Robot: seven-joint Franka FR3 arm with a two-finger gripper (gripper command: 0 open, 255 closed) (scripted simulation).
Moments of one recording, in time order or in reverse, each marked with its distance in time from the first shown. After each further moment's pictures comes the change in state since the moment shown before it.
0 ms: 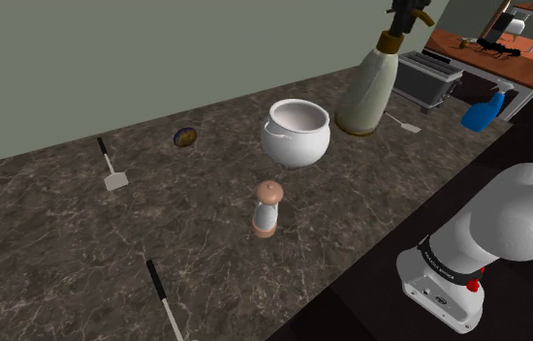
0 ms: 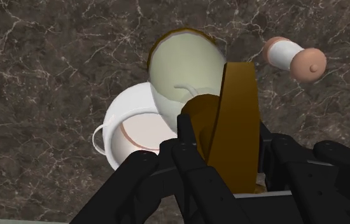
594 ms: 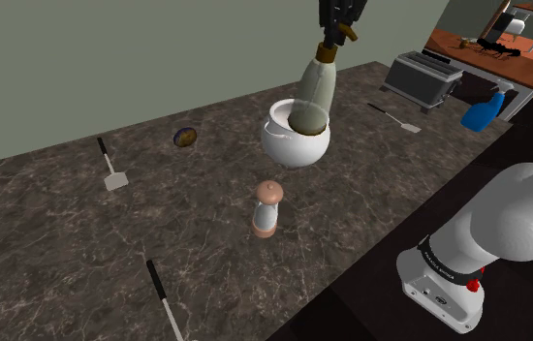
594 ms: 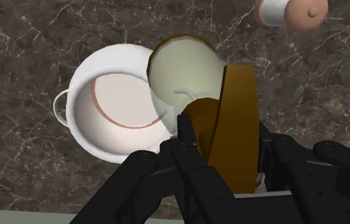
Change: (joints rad) arm 0.012 0.266 0.089 0.104 0.001 0.161 0.107
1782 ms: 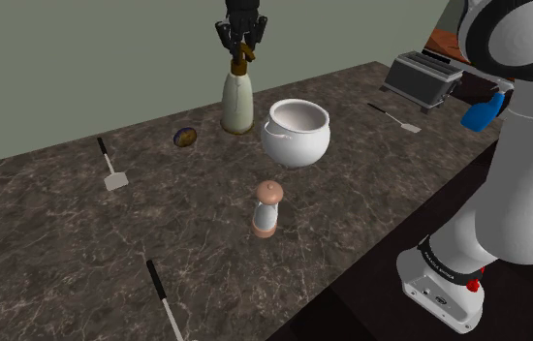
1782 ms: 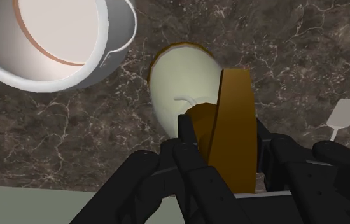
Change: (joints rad) arm 0.111 0.700 0.080 0.629 -0.156 0.046 0.170
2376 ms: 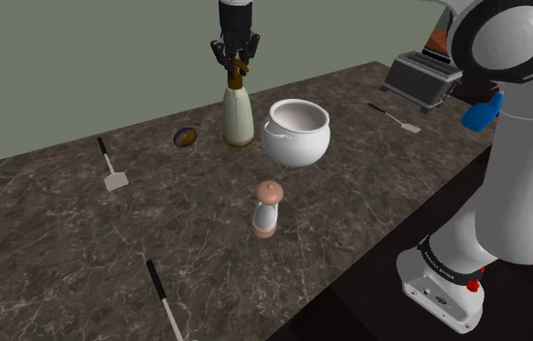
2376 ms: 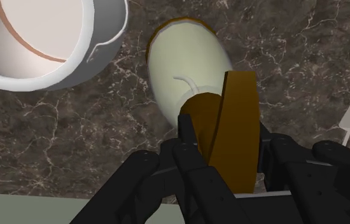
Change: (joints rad) arm 0.002 0.047 -0.004 -0.042 -0.010 0.087 0.009
